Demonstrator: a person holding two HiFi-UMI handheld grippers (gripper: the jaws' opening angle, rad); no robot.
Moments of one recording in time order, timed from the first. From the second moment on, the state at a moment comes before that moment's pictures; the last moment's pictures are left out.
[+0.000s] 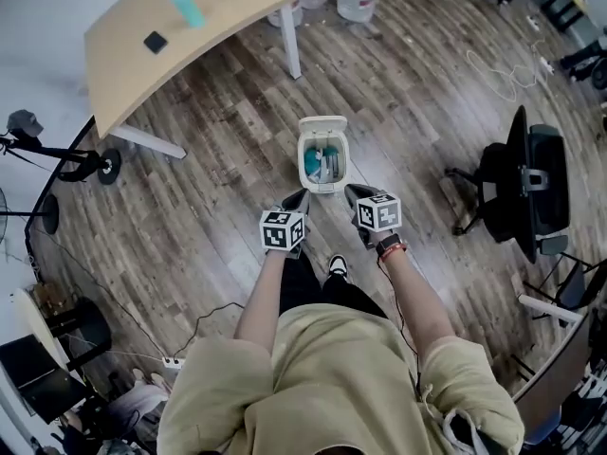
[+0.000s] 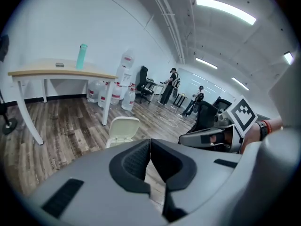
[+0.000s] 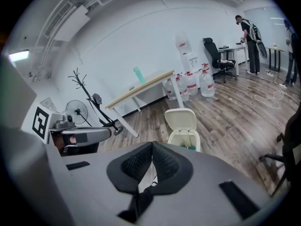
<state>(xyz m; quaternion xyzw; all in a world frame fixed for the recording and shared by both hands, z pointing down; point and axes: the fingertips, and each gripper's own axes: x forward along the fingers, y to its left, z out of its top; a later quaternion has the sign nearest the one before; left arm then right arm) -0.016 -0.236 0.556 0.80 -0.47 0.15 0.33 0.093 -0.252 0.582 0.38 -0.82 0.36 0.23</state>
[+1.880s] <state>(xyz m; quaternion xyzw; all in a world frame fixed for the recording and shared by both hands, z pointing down) 0.005 -0.223 0.260 0.83 -0.55 0.03 0.07 0.176 -0.244 0.261 0.51 -0.86 0.09 0.02</state>
